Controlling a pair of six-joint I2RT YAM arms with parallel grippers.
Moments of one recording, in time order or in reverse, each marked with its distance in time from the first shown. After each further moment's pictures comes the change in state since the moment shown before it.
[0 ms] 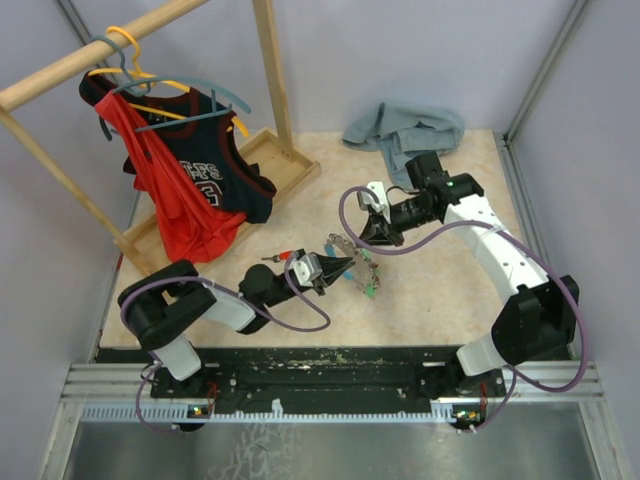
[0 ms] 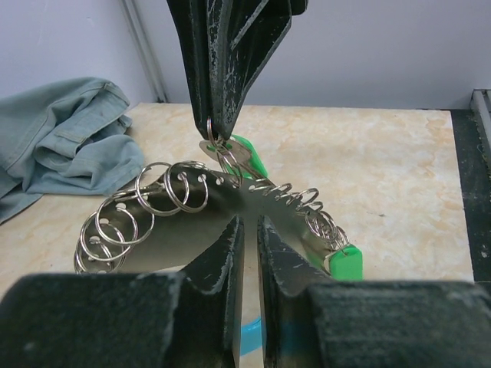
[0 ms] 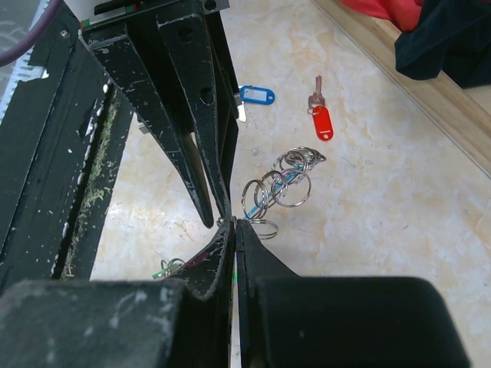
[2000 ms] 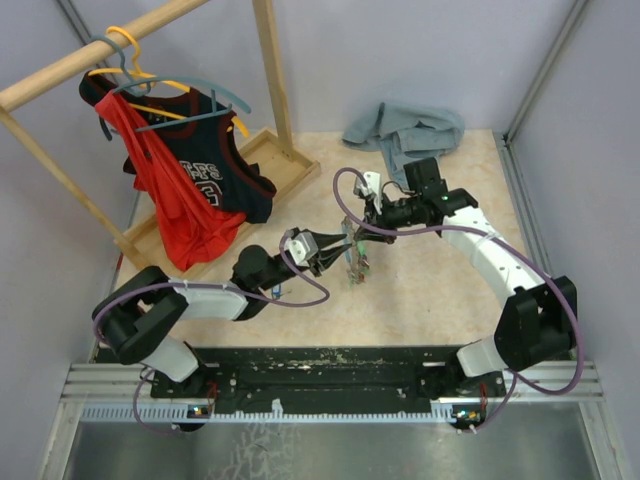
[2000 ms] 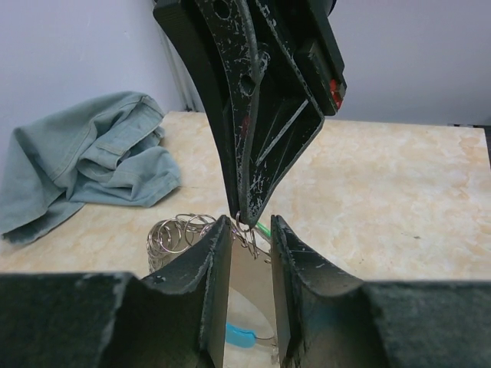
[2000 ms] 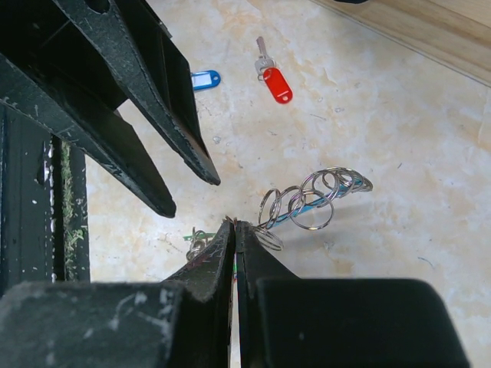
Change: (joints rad) left arm 0.090 -0.142 0.095 -0.242 0.026 0.010; right arm 0.012 -0.032 -0.156 0.408 0.169 0.494
